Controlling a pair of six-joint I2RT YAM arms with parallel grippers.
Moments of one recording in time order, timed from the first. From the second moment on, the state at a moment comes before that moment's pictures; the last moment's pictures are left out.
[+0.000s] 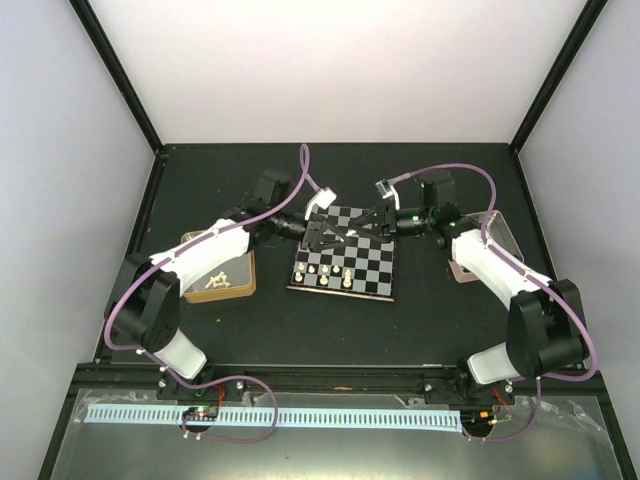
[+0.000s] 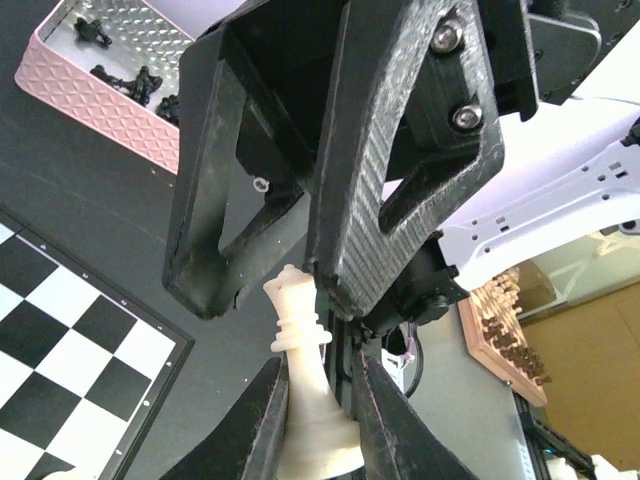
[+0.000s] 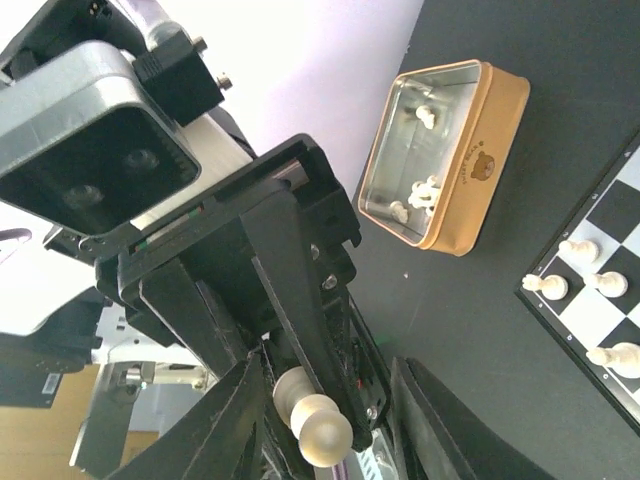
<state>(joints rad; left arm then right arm) -0.52 1.59 1.10 -0.12 1.13 -0.25 0.33 1.44 0.96 -0.06 -1.13 0.74</state>
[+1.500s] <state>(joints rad) -0.44 0.69 0.66 -0.26 -0.09 -0.45 0.96 1.59 1.06 -0.48 0.20 0.34</state>
